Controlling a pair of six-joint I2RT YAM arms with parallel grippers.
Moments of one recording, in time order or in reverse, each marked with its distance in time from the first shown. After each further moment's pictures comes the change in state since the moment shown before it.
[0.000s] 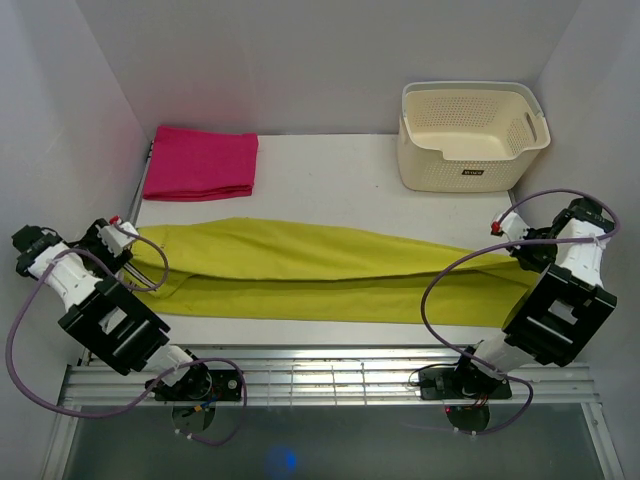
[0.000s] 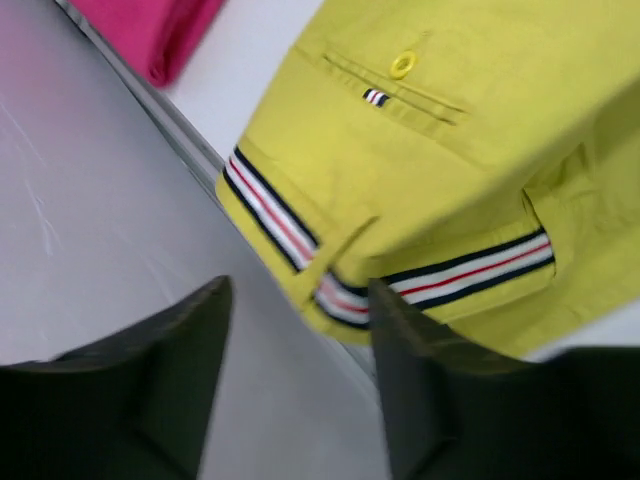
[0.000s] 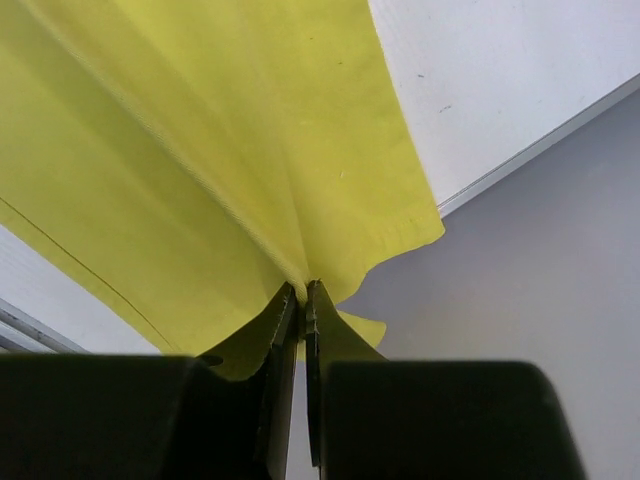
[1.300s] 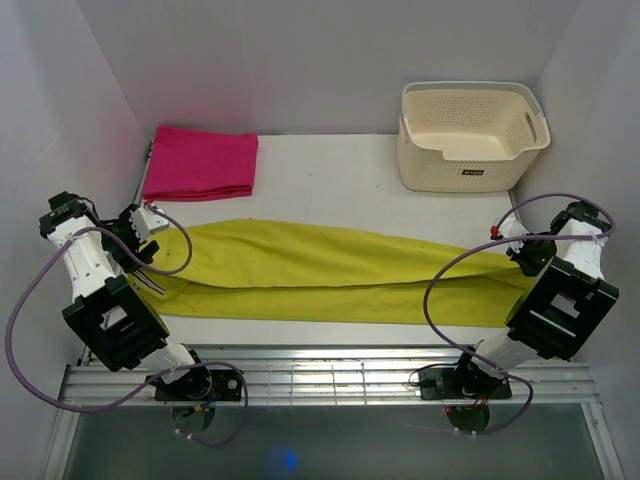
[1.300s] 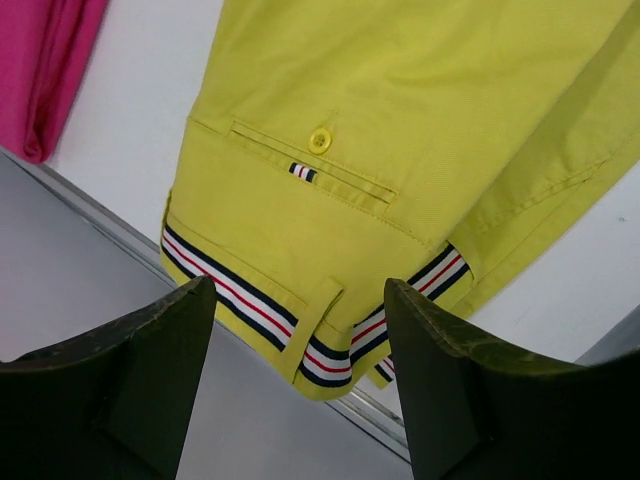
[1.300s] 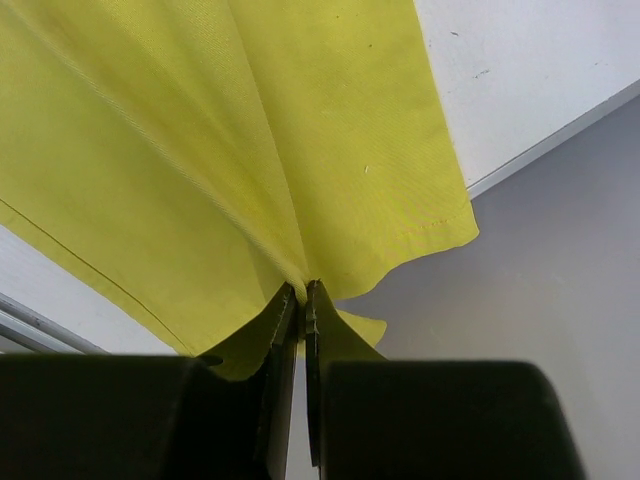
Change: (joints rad) left arm -0.194 -0.019 0.121 -0.317 -0.193 -0.078; right arm -0.008 0.032 -0.037 0.038 0.086 0.000
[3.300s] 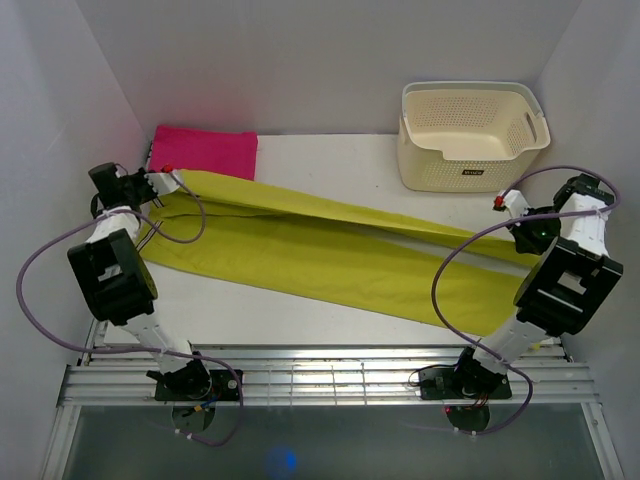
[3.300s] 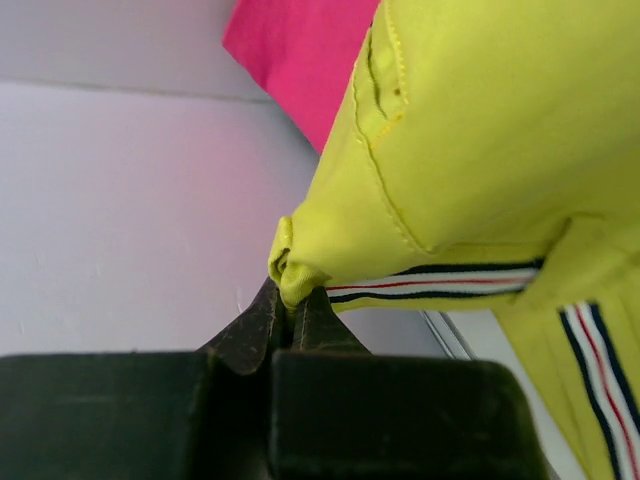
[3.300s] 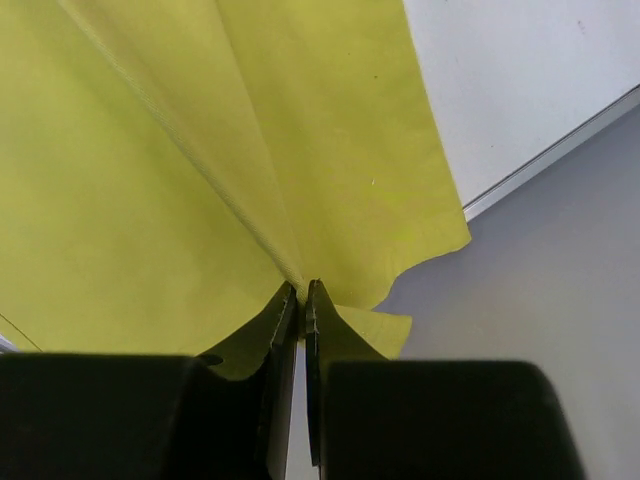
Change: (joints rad) left arm -0.262 0.357 -0.083 1.329 -0.245 -0.315; right arm 0.065 0.184 0.281 -0.101 -0.104 0.147
